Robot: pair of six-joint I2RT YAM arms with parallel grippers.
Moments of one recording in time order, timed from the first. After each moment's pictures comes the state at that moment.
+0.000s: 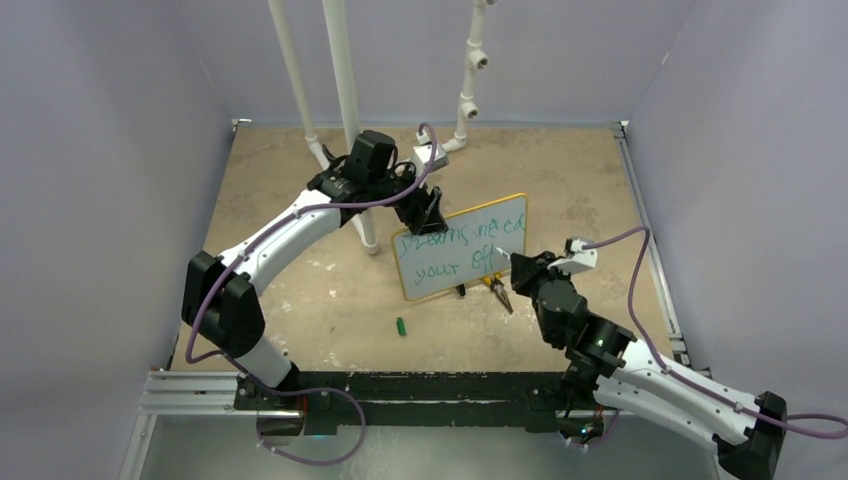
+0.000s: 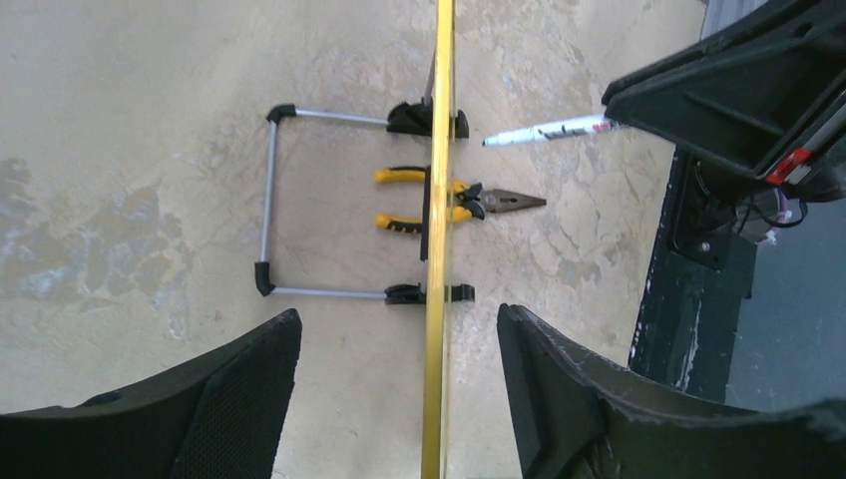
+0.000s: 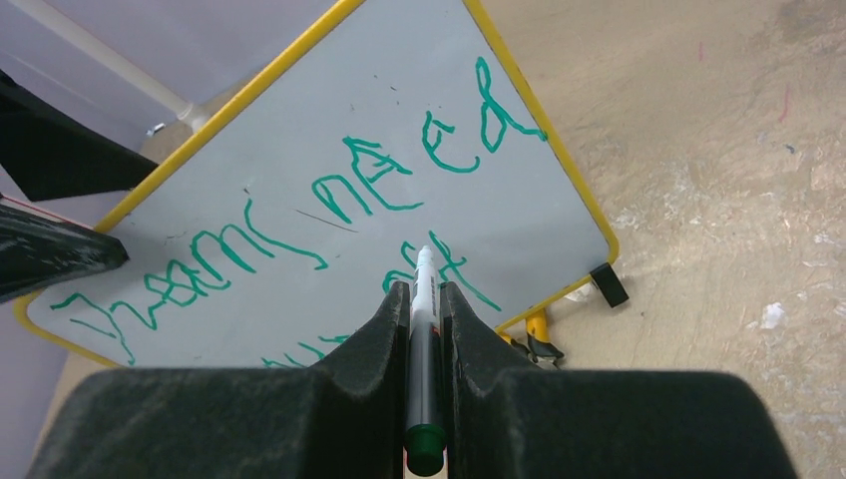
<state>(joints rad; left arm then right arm) -0.57 1.61 1.38 -0.43 0.65 0.13 0.94 0.56 0.40 -0.10 0.85 0.75</state>
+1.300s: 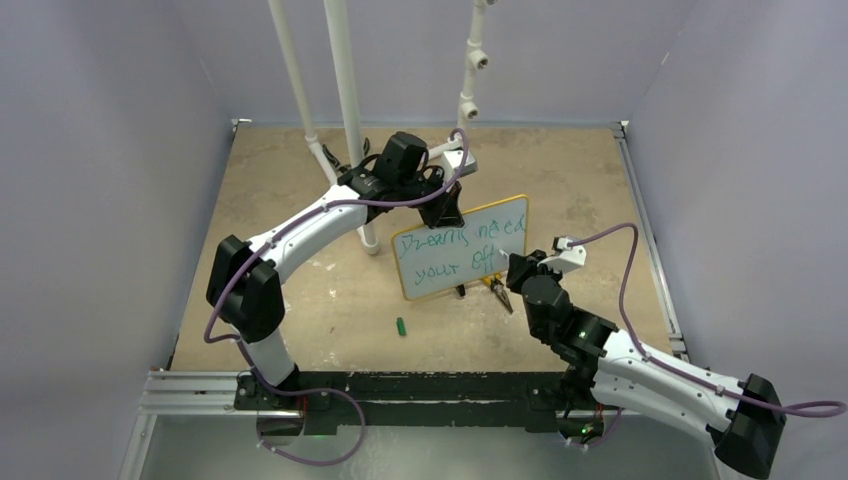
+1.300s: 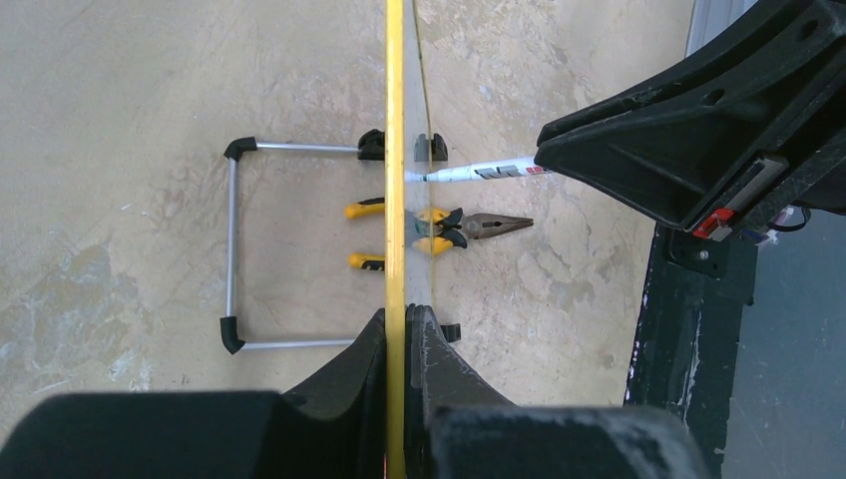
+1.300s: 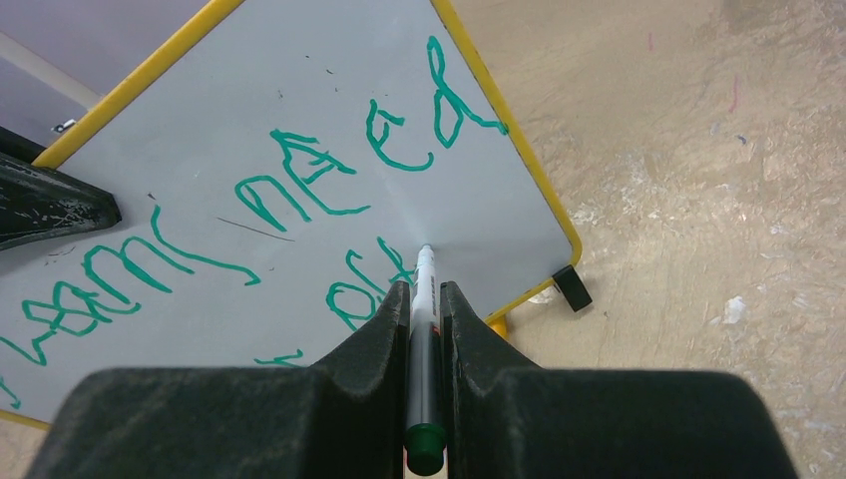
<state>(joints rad) -0.67 1.74 1.52 -0.43 0.61 0.13 0.92 0.69 0.37 -0.03 0.91 0.75</state>
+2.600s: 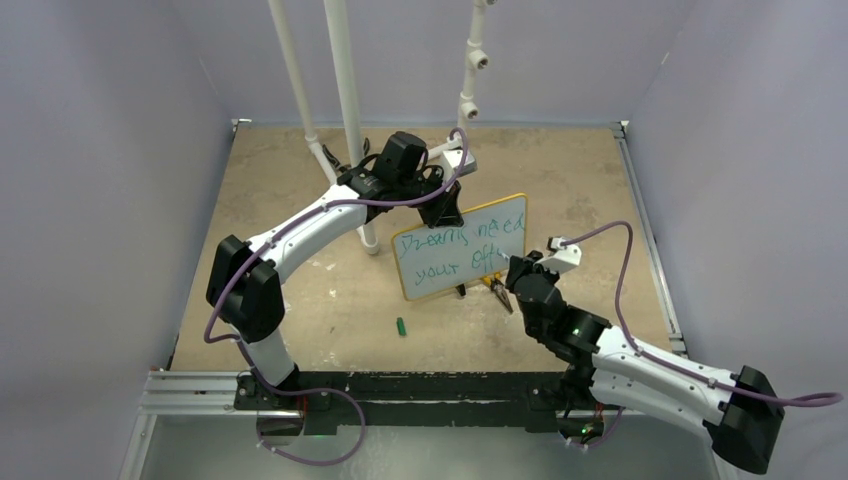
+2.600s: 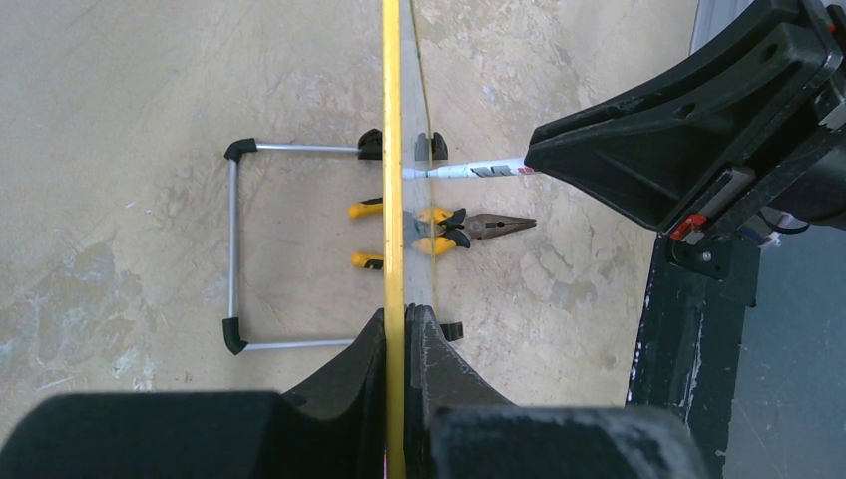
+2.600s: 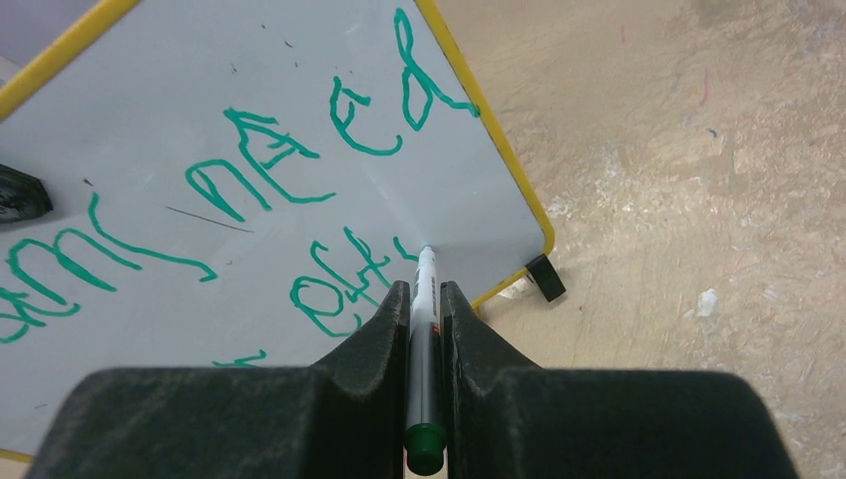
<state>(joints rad) -0.67 1.74 1.52 -0.43 0.61 0.13 0.92 0.76 0.37 -0.03 0.93 0.76</state>
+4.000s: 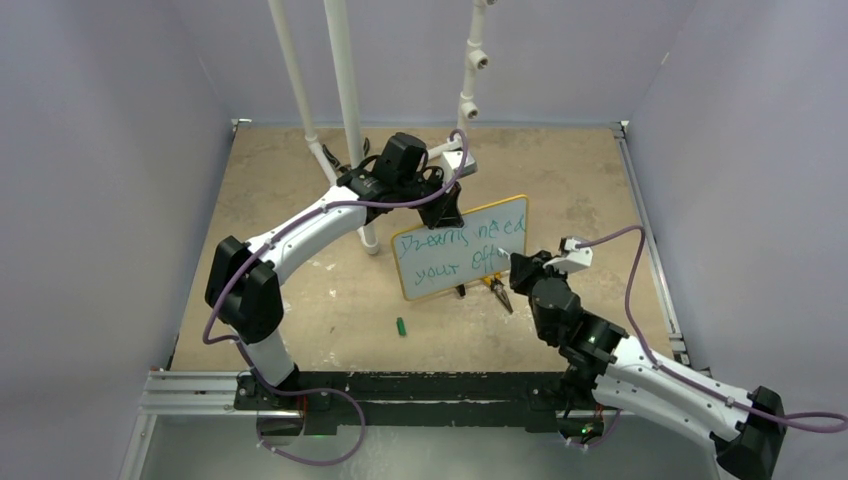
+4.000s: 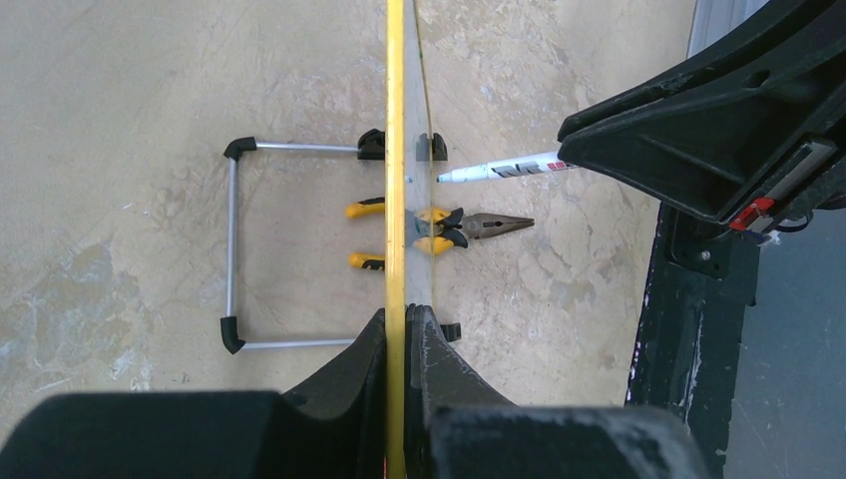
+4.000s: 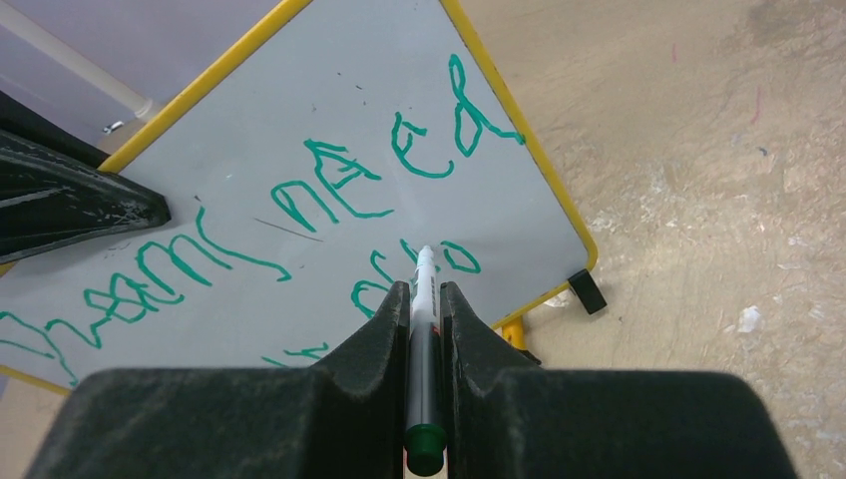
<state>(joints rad) -0.67 1.73 1.51 -0.43 0.61 0.14 0.92 0.62 0.37 -0.04 0.87 0.73</state>
